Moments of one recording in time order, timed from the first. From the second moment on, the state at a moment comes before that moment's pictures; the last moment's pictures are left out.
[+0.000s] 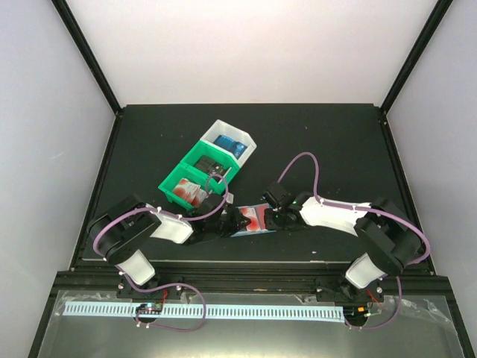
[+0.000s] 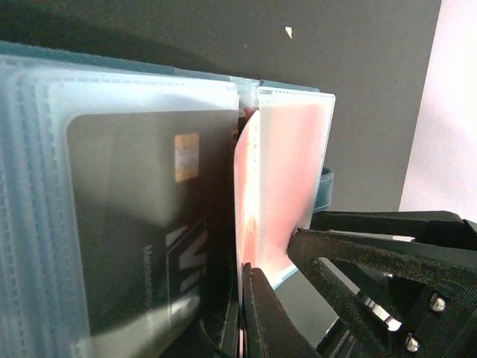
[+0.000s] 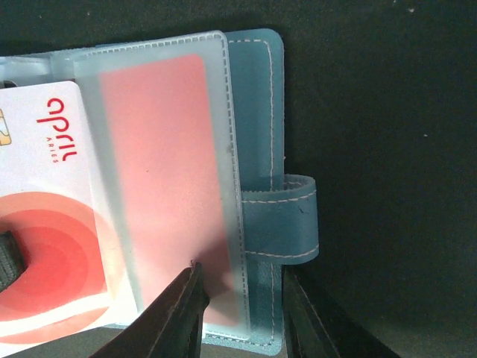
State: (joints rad) left arm -0.81 1.63 0.44 0.54 0.31 -1.26; right arm 0.81 1.56 0.78 -0.45 0.00 0.72
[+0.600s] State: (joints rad) left arm -0.81 1.68 0.49 0.55 0.32 -1.25; right arm 0.81 1.56 0.78 -0.45 0.00 0.72
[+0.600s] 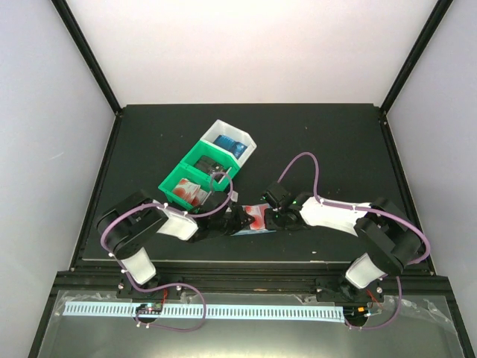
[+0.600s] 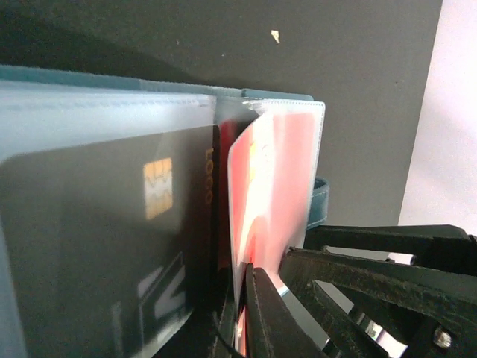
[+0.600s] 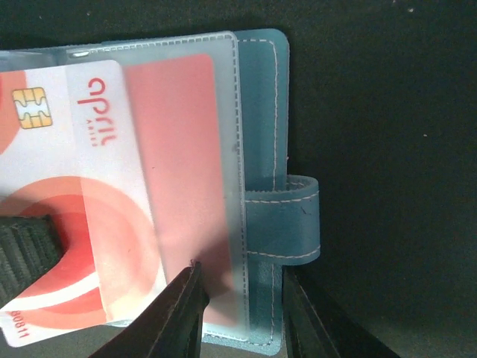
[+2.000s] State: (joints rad) left arm -0.83 1.66 0.75 0.02 0.30 -0.94; right arm 0.81 1.53 0.70 -0.26 -0.08 0.74
